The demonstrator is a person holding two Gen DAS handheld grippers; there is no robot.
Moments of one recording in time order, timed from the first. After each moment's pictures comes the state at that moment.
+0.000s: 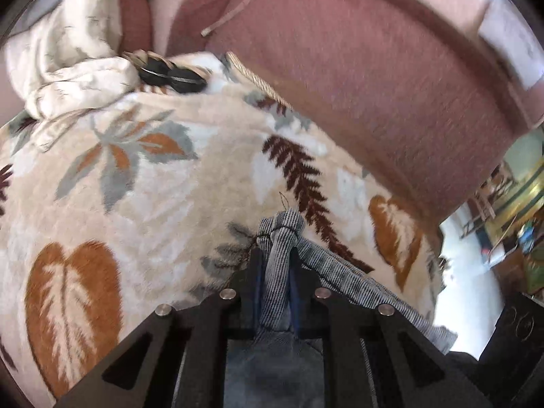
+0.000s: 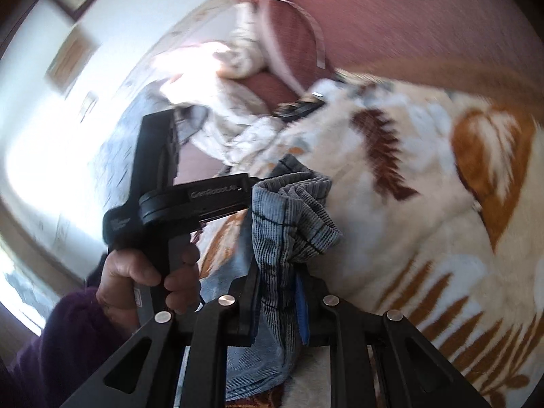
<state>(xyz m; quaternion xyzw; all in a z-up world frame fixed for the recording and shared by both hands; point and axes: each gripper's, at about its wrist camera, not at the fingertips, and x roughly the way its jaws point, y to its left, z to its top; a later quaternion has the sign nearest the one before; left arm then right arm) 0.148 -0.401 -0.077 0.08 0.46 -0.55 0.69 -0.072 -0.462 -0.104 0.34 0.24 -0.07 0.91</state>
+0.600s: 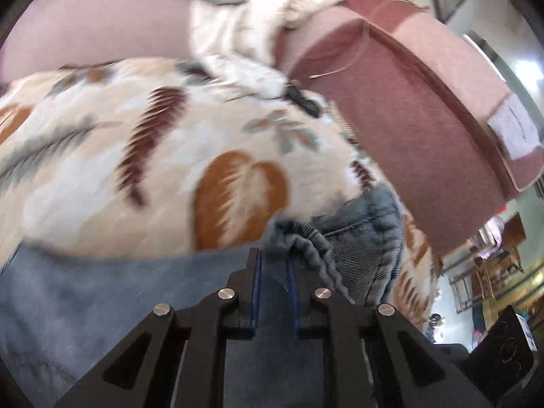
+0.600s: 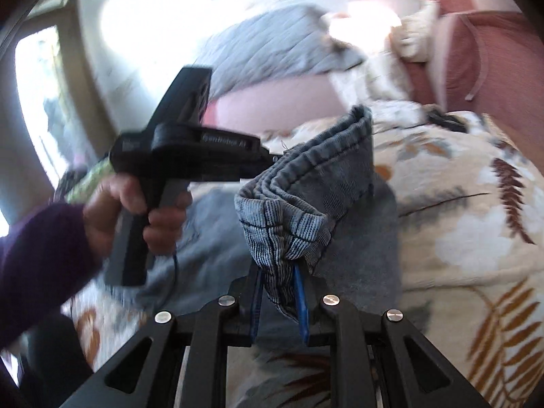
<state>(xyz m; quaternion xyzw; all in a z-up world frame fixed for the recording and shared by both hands) 0.165 -0.178 -0.085 -0.05 0.47 -0.43 0.77 -0.050 -0.310 -0.105 0.08 0.31 0.11 0.94</state>
